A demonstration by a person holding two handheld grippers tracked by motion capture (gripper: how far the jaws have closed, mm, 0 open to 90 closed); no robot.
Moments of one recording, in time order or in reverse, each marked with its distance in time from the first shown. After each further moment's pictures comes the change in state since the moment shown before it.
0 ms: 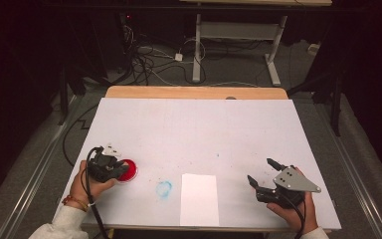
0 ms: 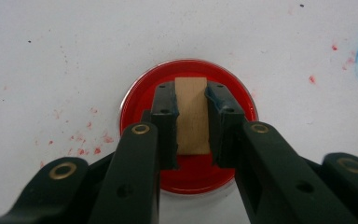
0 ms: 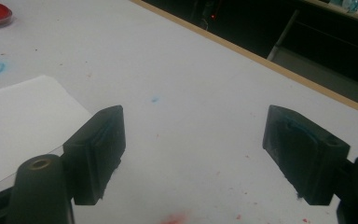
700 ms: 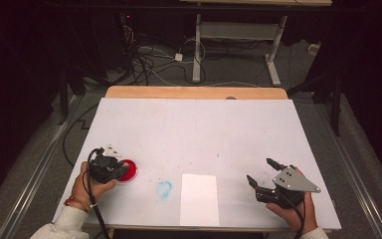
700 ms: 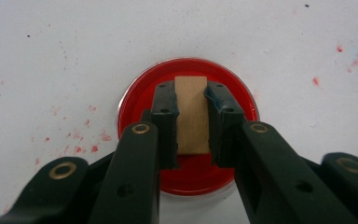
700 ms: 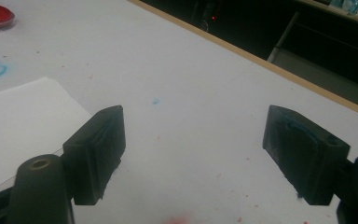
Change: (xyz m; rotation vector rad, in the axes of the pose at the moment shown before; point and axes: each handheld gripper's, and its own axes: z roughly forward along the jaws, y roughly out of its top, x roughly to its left) left arm -0.002 -0.003 0.004 -0.011 0.010 -0.025; right arm 0.001 0.001 0.000 -0.003 0.001 -0.001
